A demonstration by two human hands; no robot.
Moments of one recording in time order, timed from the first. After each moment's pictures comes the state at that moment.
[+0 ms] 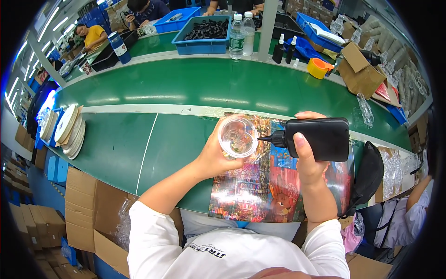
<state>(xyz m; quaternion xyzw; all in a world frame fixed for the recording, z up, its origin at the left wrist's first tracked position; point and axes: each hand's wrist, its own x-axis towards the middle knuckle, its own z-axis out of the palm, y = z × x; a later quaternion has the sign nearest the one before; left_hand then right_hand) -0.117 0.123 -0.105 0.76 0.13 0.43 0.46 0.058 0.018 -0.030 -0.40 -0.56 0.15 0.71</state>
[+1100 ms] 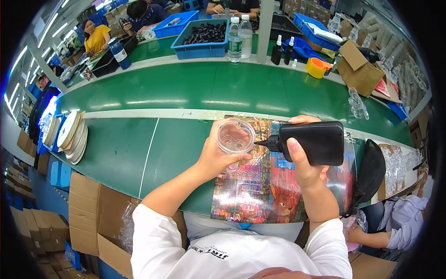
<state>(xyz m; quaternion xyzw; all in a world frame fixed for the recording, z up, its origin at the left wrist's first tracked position) -0.115 0.118 -0.105 0.72 0.17 0.44 0.51 0.058 0.016 -0.034 -0.39 -0.60 0.15 0.69</state>
